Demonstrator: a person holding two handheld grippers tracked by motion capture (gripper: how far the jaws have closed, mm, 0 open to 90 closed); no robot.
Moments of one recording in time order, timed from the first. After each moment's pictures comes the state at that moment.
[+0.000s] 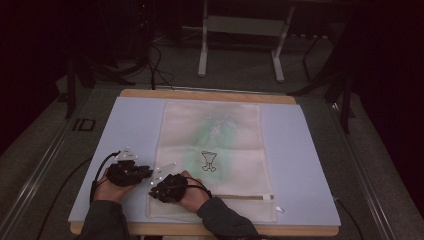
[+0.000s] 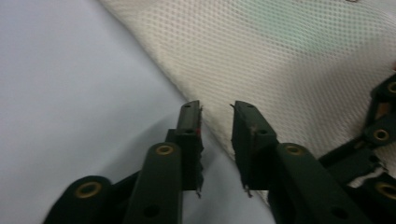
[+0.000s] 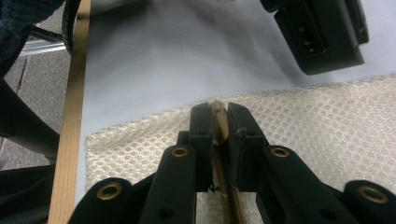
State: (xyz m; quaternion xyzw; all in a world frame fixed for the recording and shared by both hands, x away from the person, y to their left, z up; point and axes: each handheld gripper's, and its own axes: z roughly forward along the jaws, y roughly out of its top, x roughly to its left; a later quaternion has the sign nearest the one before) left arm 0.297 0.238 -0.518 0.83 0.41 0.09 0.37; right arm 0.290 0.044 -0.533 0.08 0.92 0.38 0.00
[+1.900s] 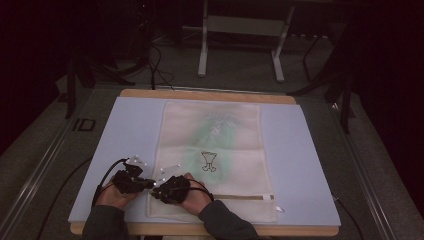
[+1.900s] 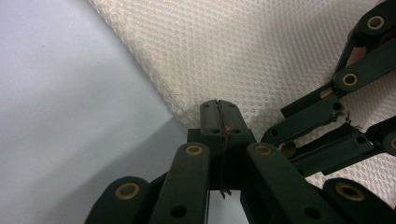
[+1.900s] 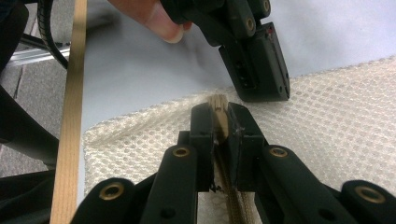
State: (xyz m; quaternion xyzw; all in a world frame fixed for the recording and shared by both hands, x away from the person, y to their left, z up) left arm 0.286 0.219 -0.521 0.86 0.42 0.02 0.30; right arm 0.286 0.036 -0.536 0.09 0.92 0.39 0.01
